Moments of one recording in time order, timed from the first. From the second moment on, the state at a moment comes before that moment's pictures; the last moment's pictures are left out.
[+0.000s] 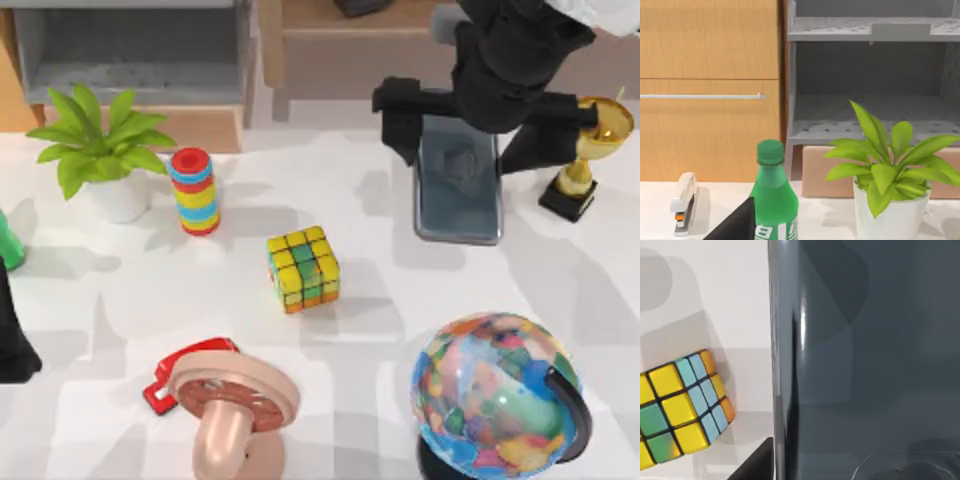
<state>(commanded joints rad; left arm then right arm) 0.00 0.00 0.00 0.00 0.00 0.00 0.51 2.00 1.82 -1.14 0.03 0.56</state>
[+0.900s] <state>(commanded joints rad) 0.00 0.00 0.00 0.00 0.00 0.00 0.51 2.20 1.67 -0.98 0.01 0.53</state>
